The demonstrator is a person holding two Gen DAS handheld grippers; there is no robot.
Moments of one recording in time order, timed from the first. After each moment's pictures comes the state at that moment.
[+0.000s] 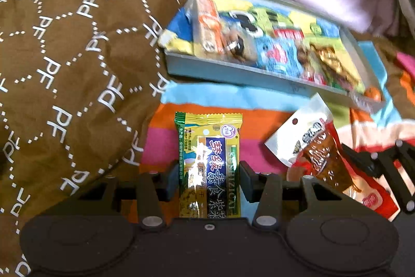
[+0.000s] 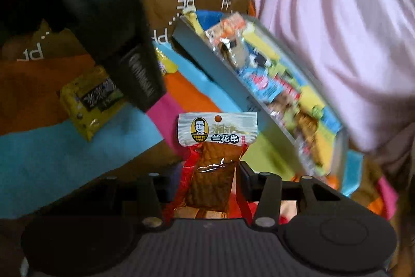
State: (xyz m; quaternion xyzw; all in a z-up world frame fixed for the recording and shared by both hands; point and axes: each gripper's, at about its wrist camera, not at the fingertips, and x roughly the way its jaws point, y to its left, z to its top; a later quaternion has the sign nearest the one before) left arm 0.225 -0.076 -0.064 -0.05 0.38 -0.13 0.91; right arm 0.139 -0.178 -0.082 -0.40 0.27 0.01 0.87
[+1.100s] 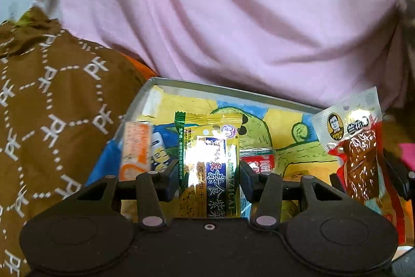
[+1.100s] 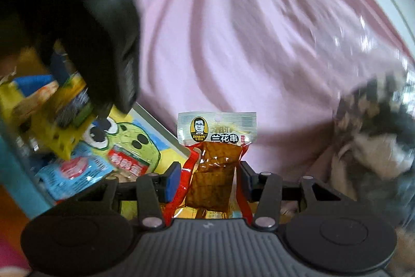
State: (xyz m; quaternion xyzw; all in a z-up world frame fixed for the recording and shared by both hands) left arm 0.358 -0.190 0.026 -0.05 0.30 -0.11 0.95; right arm 0.241 -0.261 -0.003 -0.33 0.09 -0.15 0.93
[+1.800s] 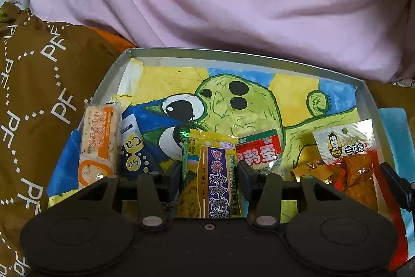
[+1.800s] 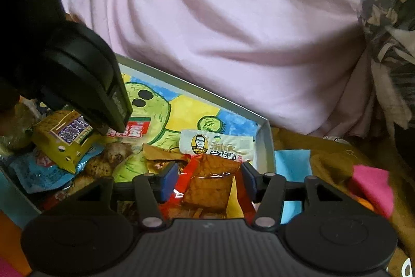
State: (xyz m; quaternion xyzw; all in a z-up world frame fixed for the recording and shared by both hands) left arm 0.398 -0.226 -0.011 -0.01 0.36 -0.09 0.93; right arm 0.284 -0.308 -0.019 -0.21 0.19 -0.13 0.95
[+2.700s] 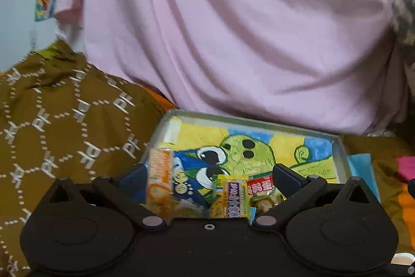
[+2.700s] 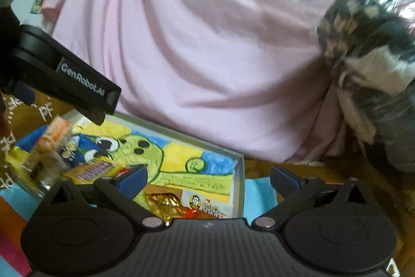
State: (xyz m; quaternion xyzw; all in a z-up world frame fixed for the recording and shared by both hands) left arm 0.308 -0.162 0.066 -0.05 0.24 -0.07 0.97; right arm 0.211 -0.305 0.036 -0.18 0.10 -0.11 0.97
